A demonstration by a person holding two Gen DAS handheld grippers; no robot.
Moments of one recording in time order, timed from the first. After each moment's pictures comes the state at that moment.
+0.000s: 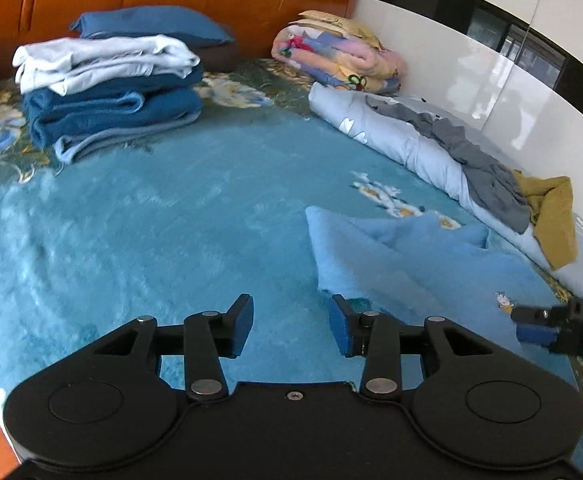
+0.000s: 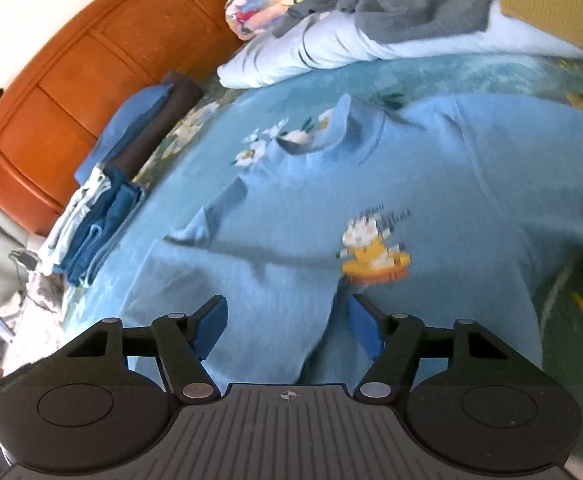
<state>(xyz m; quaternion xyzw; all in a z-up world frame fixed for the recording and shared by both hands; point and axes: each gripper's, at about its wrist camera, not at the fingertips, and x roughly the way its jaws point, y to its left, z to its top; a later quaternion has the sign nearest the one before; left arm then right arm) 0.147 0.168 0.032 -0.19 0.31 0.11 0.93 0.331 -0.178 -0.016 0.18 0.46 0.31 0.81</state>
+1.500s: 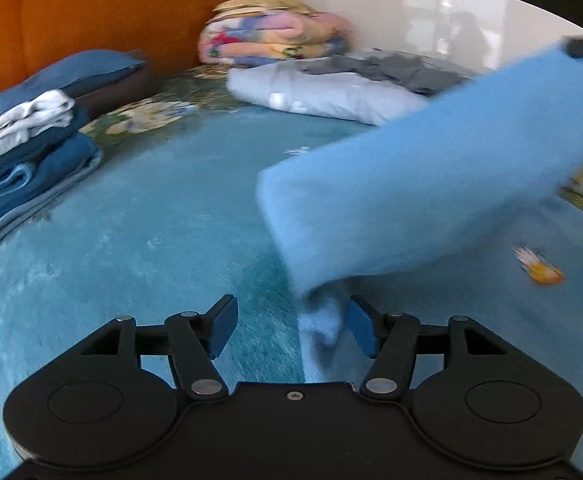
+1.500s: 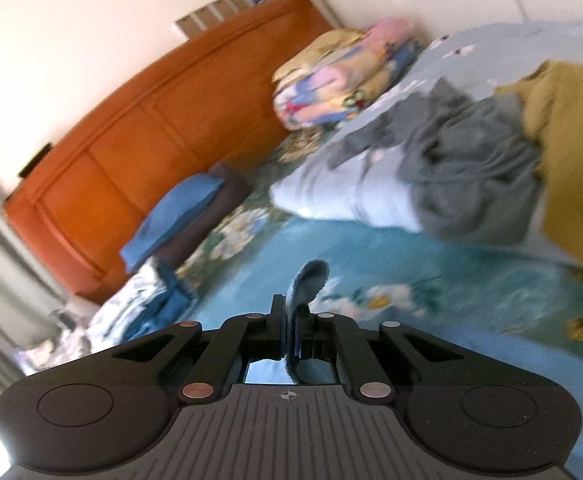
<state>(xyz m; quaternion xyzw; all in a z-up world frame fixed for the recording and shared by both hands) 0.255 0.085 0.000 -0.03 0.33 0.11 0.94 0.394 -0.205 0.116 0.19 0.36 0.34 0.85</state>
